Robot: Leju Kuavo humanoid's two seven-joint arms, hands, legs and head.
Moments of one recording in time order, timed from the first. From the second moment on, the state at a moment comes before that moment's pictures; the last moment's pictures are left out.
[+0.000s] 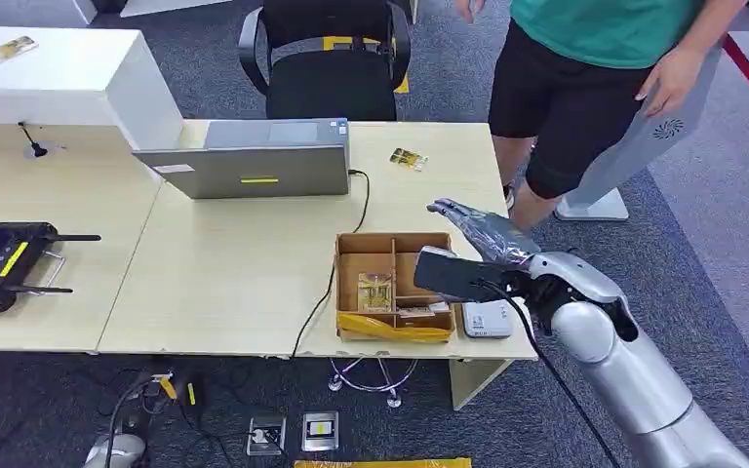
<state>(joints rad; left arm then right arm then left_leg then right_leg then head) -0.39 0.13 0.03 -0.27 -0.31 0.29 0.12 -0.52 -0.41 0.46 -1.69 0.49 0.59 0.27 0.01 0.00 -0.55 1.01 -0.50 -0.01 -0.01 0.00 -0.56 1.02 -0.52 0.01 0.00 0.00</state>
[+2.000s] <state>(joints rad) -0.12 0.29 -0.13 -0.25 -0.35 0.13 0.04 -0.34 -0.50 0.31 -1.88 0.46 0.63 0.35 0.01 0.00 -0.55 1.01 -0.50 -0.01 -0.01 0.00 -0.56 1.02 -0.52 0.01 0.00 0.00</state>
